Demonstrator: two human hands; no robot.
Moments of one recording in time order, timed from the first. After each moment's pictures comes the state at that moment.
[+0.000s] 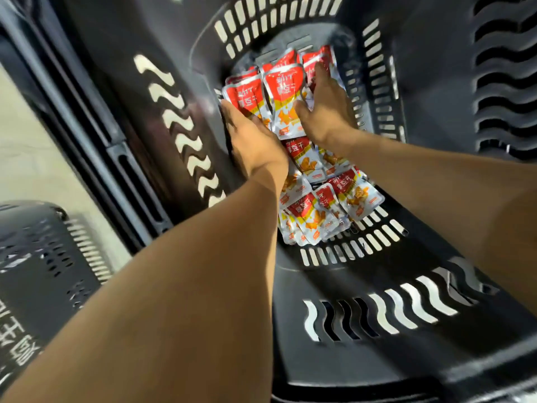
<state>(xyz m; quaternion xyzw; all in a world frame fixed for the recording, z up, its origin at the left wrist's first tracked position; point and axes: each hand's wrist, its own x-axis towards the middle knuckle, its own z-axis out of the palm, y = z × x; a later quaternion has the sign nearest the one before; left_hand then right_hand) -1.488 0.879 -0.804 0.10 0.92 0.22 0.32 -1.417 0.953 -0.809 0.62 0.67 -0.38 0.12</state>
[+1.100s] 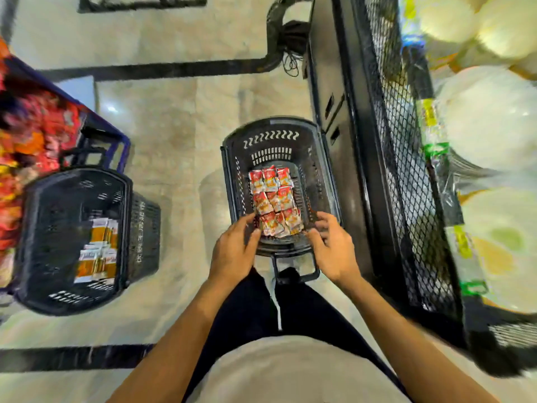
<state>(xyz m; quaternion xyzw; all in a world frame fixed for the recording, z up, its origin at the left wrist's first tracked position) -1.371 0.645 -0.257 0.39 0.83 0.27 0.31 -1.203 0.746 -0.246 0.53 0.69 -0.48 -0.08</state>
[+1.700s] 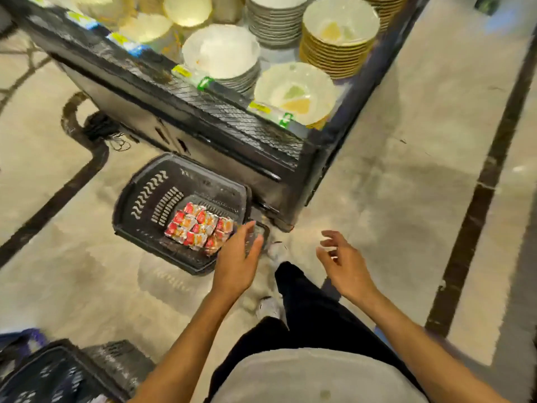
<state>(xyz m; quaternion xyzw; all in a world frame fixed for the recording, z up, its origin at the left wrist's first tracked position) -1.292 0.565 -0.212 0.70 0.54 0.18 0.43 -1.101 0.474 -0.196 0.79 0.41 -0.38 -0.26</state>
